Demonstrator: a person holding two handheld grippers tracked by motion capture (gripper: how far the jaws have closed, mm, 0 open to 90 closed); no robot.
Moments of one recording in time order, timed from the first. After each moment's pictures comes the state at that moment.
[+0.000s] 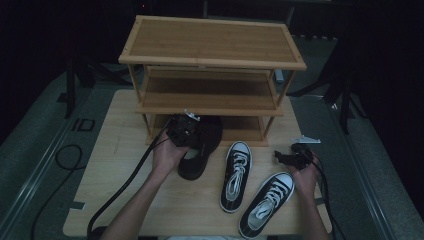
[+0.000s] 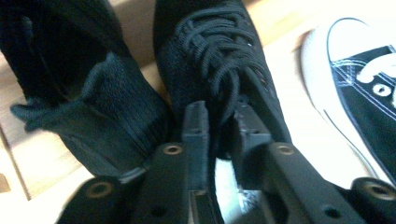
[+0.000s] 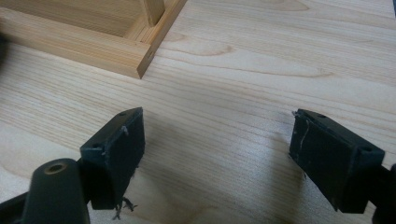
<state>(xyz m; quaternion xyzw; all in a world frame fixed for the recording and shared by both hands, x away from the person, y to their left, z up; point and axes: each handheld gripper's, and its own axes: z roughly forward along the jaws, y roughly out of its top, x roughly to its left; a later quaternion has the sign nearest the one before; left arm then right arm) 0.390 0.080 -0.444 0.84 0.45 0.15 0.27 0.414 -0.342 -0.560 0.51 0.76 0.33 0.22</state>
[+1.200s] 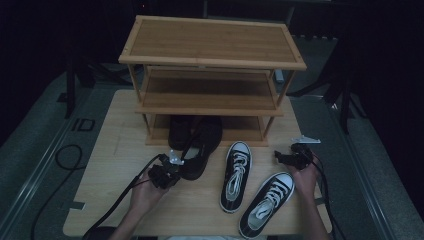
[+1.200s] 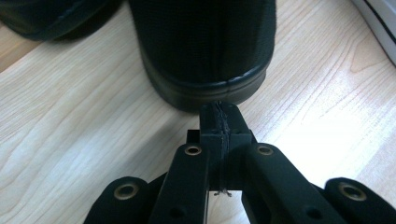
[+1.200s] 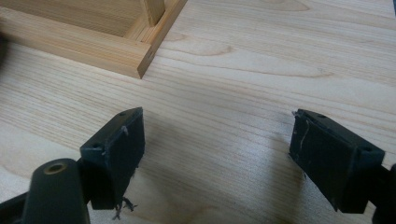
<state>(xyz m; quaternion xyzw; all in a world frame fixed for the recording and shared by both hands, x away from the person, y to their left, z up) 0.301 0.113 -0.513 0.88 0.39 0.11 0.25 0.414 -0.342 -0.560 0.51 0.76 0.33 0.22</state>
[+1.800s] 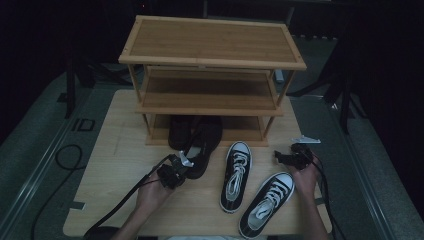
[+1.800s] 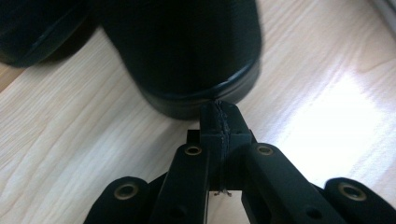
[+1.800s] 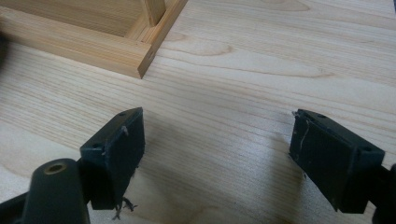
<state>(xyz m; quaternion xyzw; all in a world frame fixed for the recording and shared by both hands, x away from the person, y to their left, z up) 0.307 0.096 -0.515 0.90 0.37 0.13 0.21 0.414 -0.342 -0.560 0.51 0.76 0.33 0.22</state>
